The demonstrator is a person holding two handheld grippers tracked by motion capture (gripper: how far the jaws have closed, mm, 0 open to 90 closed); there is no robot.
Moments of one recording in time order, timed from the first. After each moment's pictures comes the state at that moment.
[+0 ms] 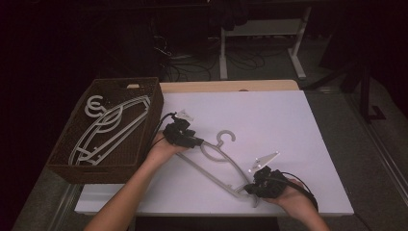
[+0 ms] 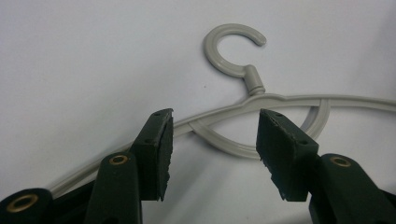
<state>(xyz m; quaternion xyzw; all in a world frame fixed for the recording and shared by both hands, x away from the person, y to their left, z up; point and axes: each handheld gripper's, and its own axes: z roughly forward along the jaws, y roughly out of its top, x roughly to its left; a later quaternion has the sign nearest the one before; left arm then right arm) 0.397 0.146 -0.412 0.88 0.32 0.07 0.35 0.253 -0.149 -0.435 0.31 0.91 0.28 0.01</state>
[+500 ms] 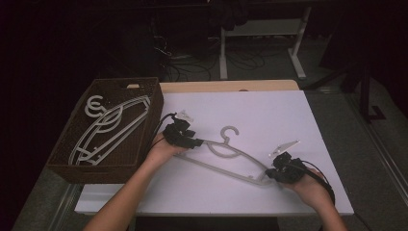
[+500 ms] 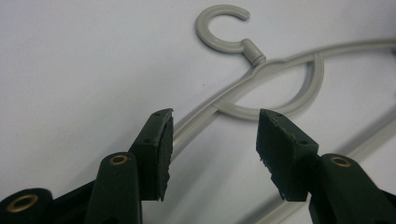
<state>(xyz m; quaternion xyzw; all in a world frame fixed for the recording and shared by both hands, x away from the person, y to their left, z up) 0.395 0.146 -0.411 0.88 0.31 0.07 0.35 0.285 -0.204 -0.433 0.39 0.89 0.24 0.08</state>
